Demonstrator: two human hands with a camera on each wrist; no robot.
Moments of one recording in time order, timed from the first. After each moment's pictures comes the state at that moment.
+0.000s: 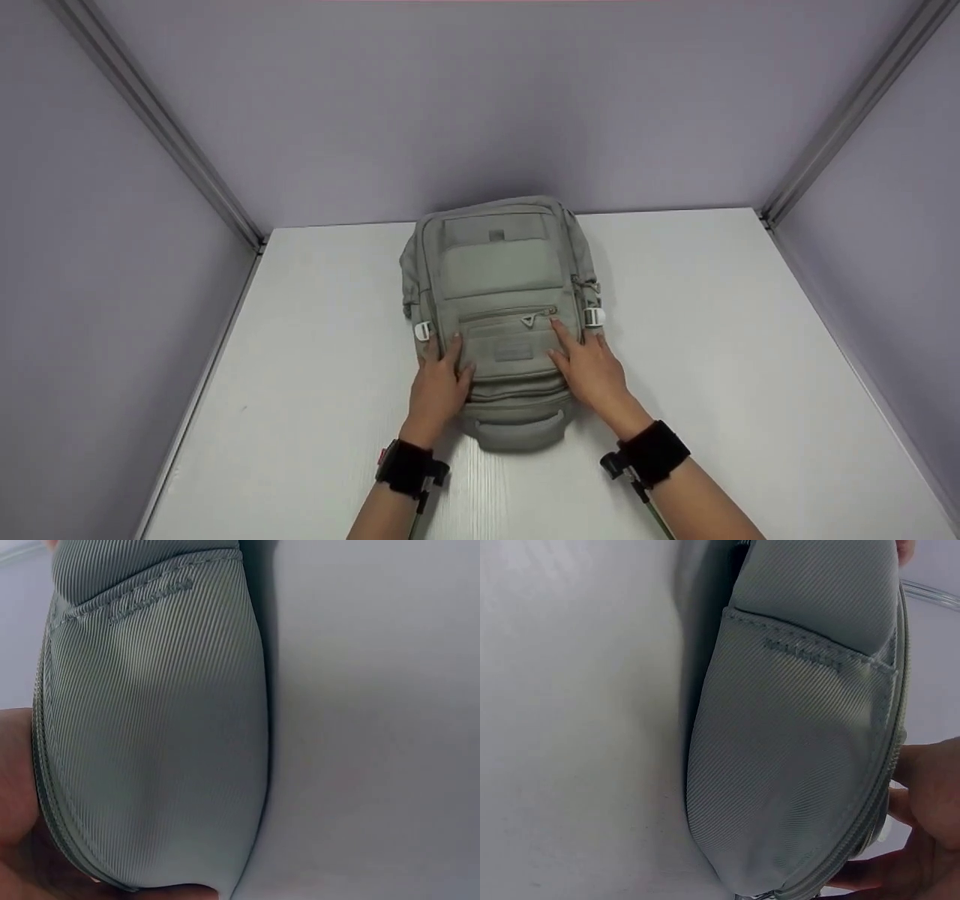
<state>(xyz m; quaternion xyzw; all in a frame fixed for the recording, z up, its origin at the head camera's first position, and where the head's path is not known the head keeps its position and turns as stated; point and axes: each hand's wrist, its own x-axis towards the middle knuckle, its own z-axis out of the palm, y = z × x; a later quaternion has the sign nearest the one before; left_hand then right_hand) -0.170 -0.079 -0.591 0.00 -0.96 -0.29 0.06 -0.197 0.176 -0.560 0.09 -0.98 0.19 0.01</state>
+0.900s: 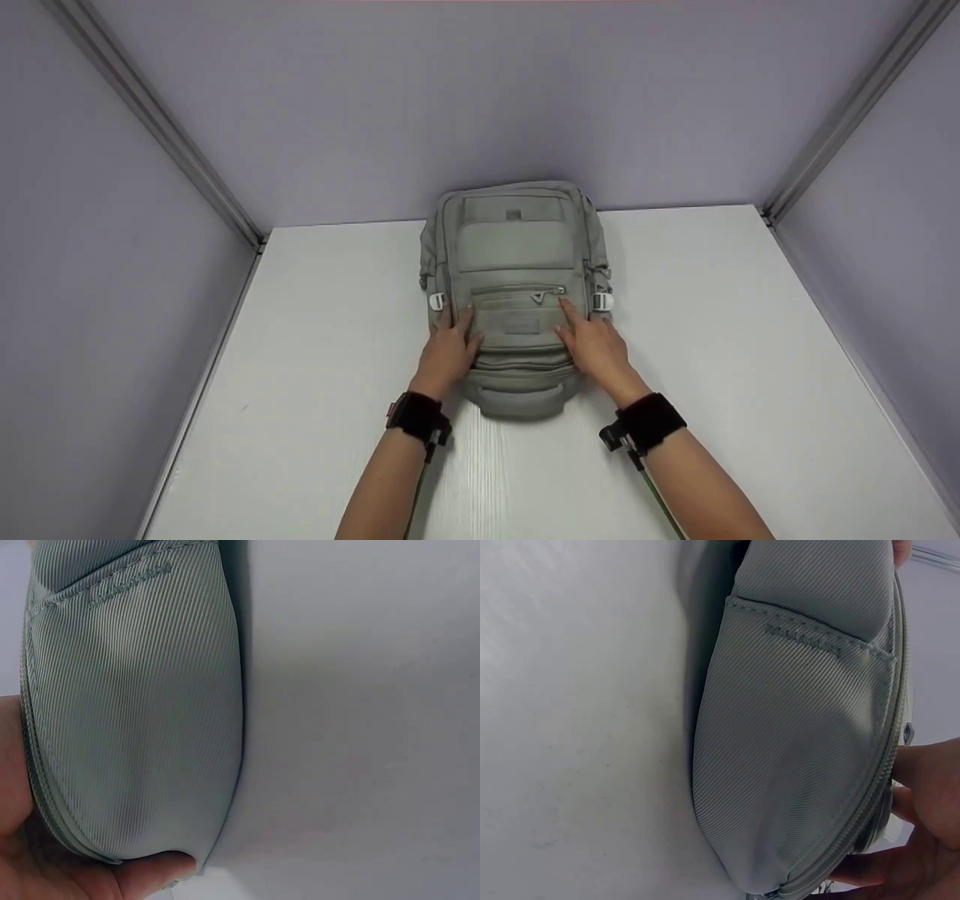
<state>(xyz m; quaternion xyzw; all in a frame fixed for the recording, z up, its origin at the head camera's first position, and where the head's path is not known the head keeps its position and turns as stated) -0.226 -0.080 -0.586 -0.04 -0.96 -0.27 -0.02 -0.236 0.183 -0.553 0.07 -0.98 0.18 -0.03</state>
